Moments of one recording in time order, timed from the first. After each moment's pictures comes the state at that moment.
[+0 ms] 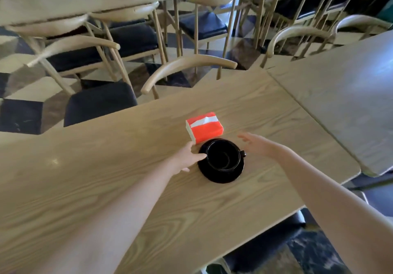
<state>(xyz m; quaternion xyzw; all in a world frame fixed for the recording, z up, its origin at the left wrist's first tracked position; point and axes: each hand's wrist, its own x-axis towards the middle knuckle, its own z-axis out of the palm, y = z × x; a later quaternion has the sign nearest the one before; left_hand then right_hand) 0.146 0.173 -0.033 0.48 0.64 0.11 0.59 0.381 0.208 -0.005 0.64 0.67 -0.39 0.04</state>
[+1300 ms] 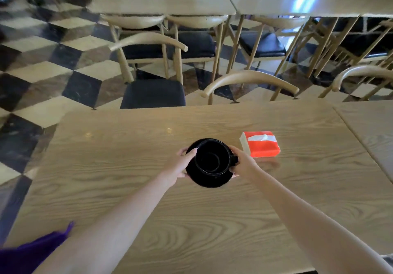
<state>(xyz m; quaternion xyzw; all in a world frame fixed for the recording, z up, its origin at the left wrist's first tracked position) -0.006 0.111 -0.028 0.21 0.68 0.37 0.60 0.199 0.190 -0.047 0.54 0.71 -0.45 -0.07</state>
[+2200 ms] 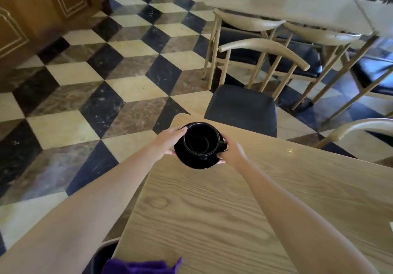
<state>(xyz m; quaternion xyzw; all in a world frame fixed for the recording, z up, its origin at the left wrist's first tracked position) -0.423 0.064 -0.039 0.18 0.77 0.39 0.47 -0.254 0.186 -0.078 0.43 0.70 -0.57 -0.04</state>
